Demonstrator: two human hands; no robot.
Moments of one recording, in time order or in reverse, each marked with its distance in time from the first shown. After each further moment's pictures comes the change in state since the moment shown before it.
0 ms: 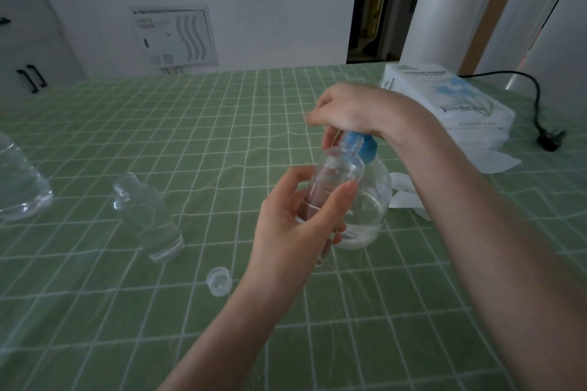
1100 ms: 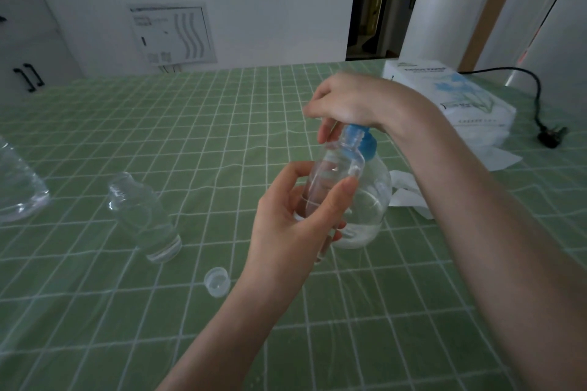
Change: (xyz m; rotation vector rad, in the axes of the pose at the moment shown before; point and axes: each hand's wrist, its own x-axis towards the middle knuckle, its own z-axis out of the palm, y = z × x) left_hand 0.001 0.001 -0.001 -0.006 0.007 0.016; right_hand 0.002 -0.002 -0.001 0.015 0.016 -0.034
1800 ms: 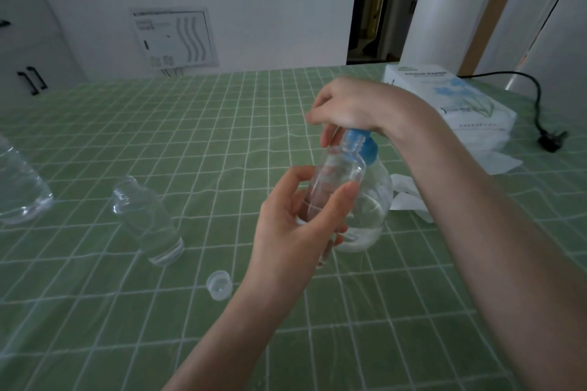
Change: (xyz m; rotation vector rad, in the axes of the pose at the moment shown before) left_hand 0.000 0.000 0.001 -0.020 -0.014 0.001; right_hand -0.003 -0.003 -0.003 -0.035 -0.004 0.023
